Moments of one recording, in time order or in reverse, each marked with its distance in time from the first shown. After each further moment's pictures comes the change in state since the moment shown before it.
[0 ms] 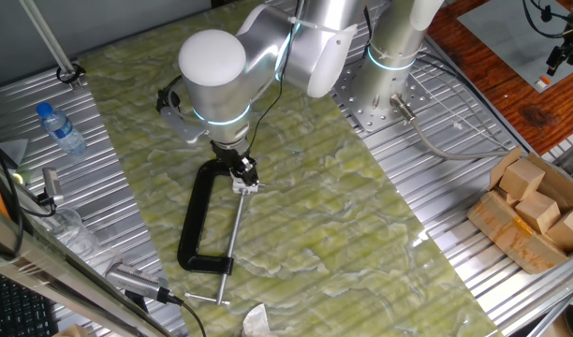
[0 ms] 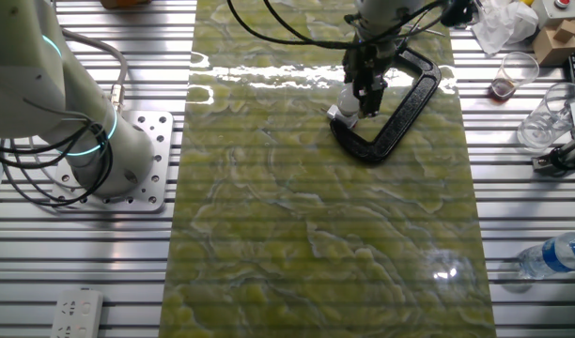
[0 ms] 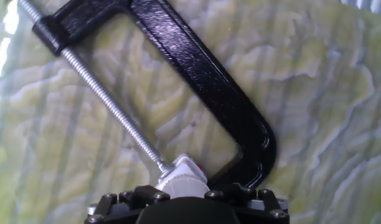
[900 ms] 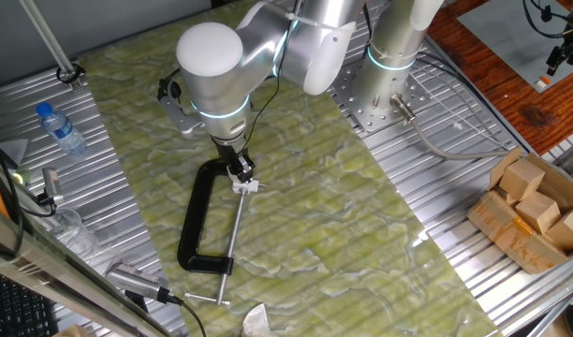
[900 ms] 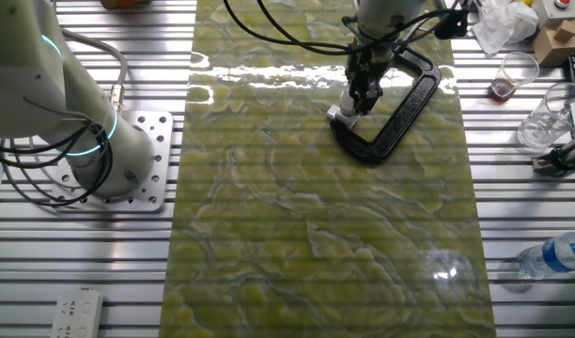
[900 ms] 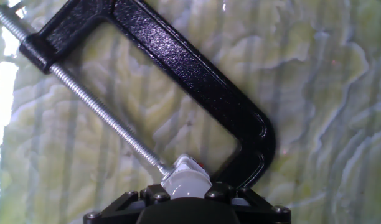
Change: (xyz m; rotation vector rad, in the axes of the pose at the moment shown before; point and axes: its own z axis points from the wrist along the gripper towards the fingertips) arm 0.001 -0.001 0.000 -0.040 -0.013 0.193
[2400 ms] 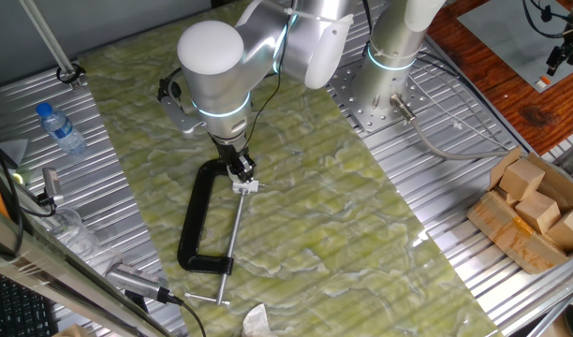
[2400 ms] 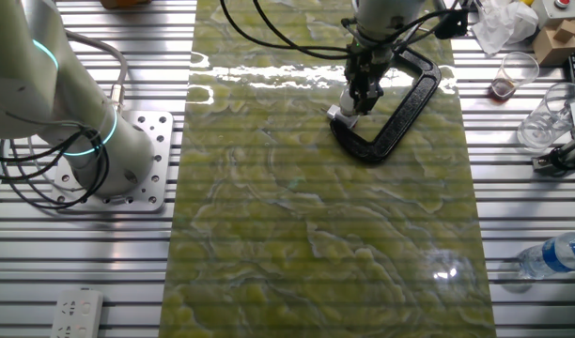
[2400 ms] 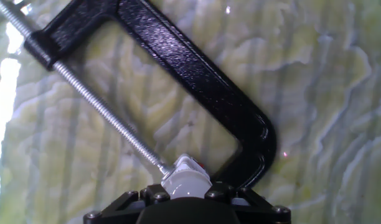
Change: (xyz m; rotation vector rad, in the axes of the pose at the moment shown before) arm 0.000 0.000 0.000 0.001 0.001 0.005
